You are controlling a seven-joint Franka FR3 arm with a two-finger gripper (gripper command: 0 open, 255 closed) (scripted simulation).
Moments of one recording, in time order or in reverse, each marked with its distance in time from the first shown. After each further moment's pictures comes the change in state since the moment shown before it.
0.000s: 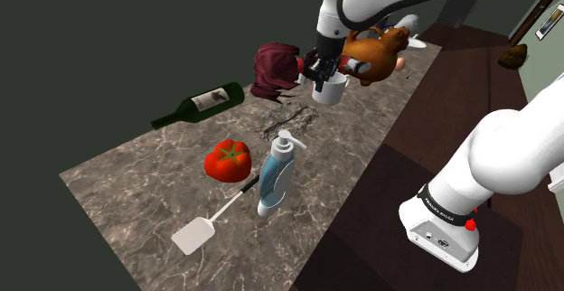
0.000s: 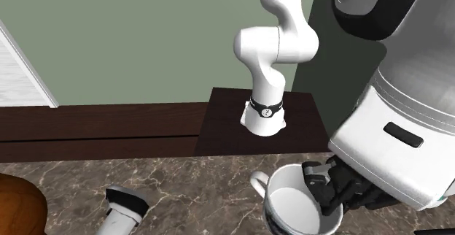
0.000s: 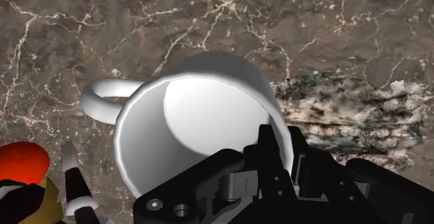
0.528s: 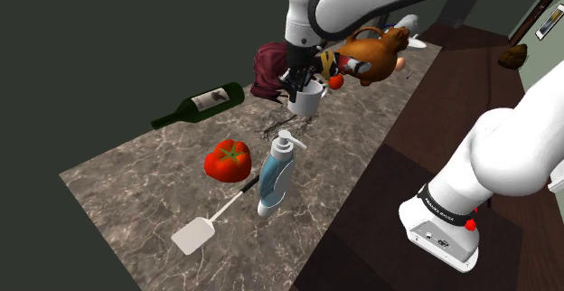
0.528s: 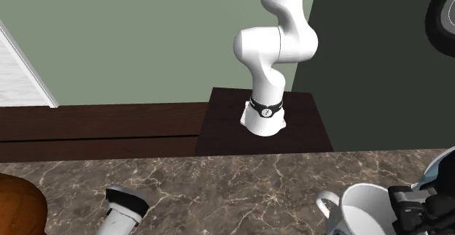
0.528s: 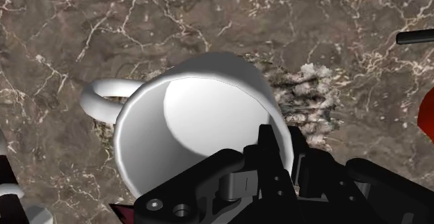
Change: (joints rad) arm 0.080 0.132 0.117 0.114 0.013 0.012 0.192
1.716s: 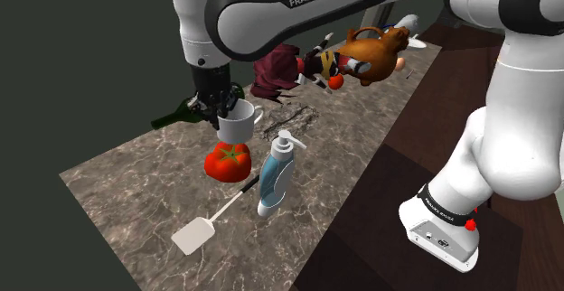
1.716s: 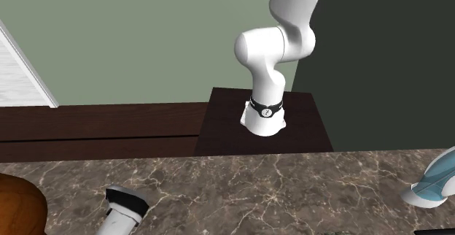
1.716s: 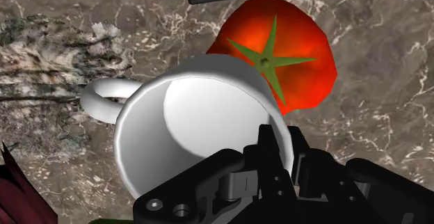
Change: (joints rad) arm 0.225 0.477 0.151 0.570 -0.124 -0.126 0.406
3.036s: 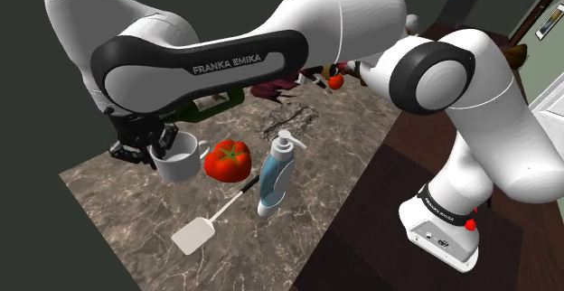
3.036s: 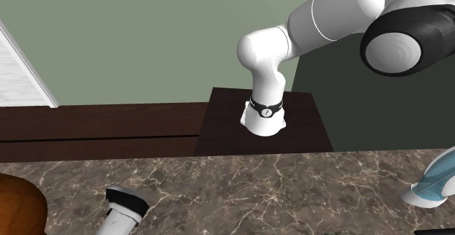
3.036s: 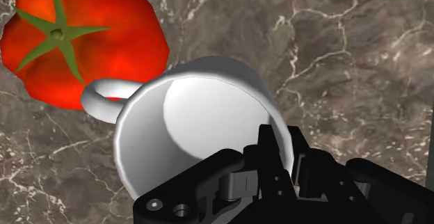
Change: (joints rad) arm 0.260 0.541 -0.021 0.733 -0.109 -0.204 0.145
